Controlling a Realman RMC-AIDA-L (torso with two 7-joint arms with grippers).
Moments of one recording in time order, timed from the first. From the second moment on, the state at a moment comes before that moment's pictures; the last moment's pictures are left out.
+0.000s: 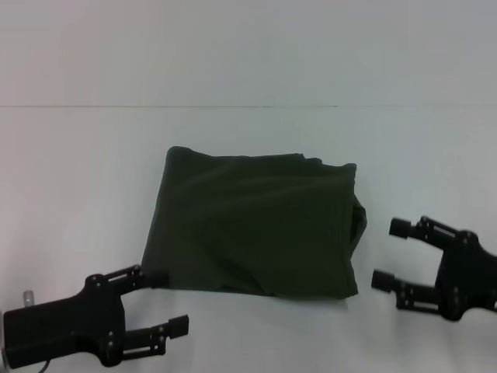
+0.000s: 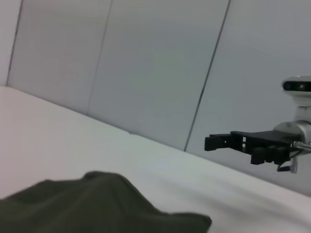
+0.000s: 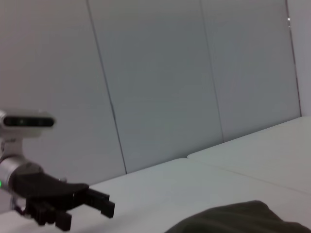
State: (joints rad) left arm -0.30 -2.11 0.66 0.65 1.95 1.74 -1.18; right arm 0.32 2.07 -0.77 -0.60 -1.74 -1.66 1.10
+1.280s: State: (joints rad) left arm -0.24 -2.12 0.57 0.60 2.01 1.66 -1.06; right arm 0.26 2.09 -0.72 -0.40 -1.83 -1.55 0.76
